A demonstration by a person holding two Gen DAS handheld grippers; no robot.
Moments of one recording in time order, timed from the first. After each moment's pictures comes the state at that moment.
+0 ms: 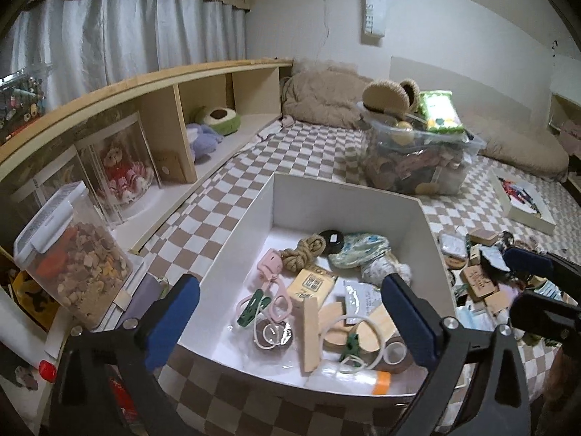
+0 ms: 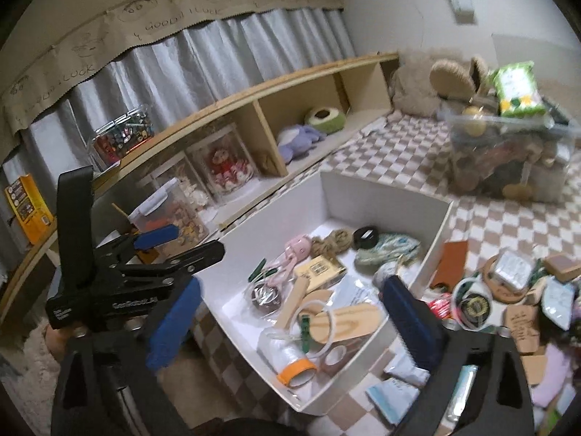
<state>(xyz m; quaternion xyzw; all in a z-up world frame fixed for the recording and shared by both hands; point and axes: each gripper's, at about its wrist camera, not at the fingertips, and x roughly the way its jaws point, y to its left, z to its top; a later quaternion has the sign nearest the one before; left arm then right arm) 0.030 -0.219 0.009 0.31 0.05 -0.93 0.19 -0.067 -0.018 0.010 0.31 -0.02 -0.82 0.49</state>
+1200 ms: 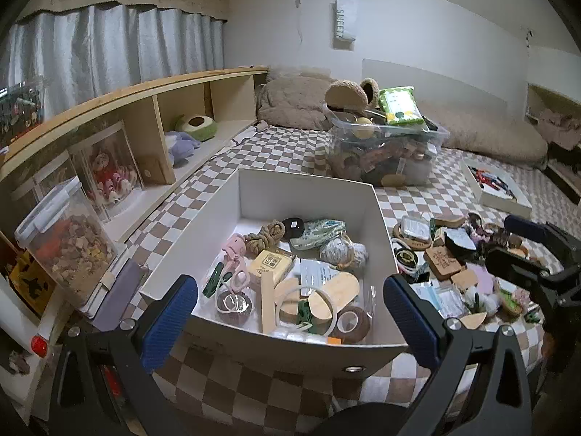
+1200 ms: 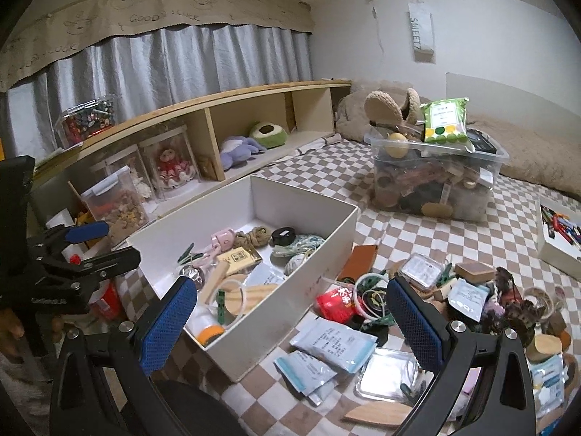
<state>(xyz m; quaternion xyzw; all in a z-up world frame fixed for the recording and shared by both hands) 0.063 -0.159 0.003 0.30 0.03 -0.94 0.16 -0.052 0.047 -0.003 0.27 0.04 -0.88 0.39</state>
